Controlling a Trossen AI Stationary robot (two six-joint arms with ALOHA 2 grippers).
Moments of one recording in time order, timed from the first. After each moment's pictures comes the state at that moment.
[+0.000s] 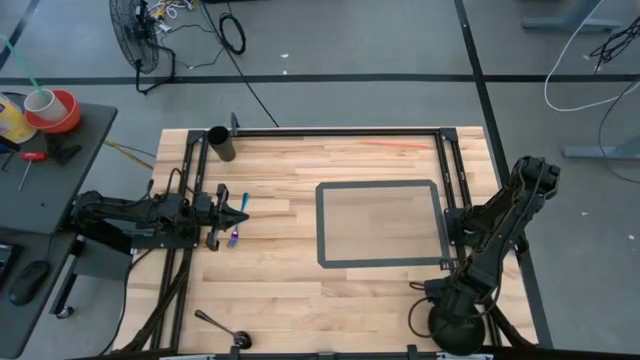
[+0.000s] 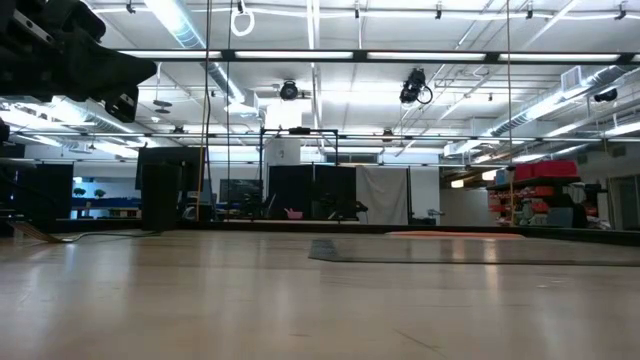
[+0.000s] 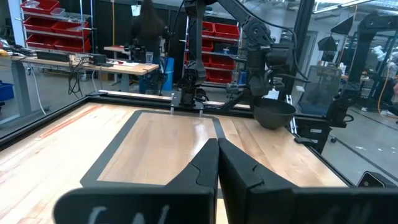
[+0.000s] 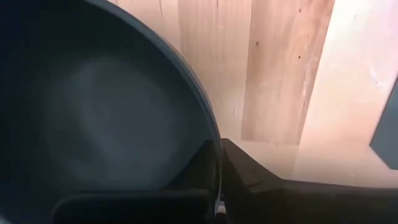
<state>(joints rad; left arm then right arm) -0.14 0.06 0.01 0.12 -0.13 -0.13 1.01 1.44 0.86 -0.86 -0.24 1.03</state>
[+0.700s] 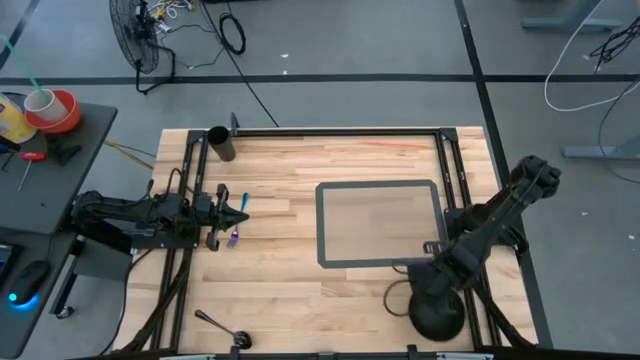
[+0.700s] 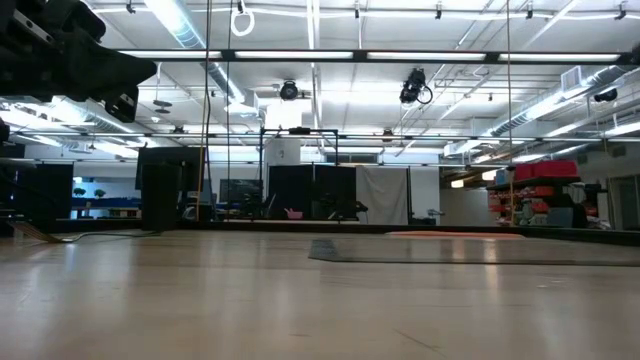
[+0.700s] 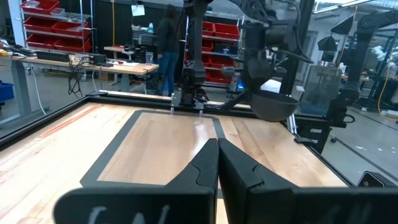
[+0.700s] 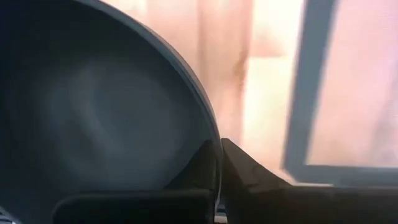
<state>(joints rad) -0.14 0.06 0.01 0.12 -0.13 -0.13 0.74 1.43 1.09 -1.15 -0.14 0.76</state>
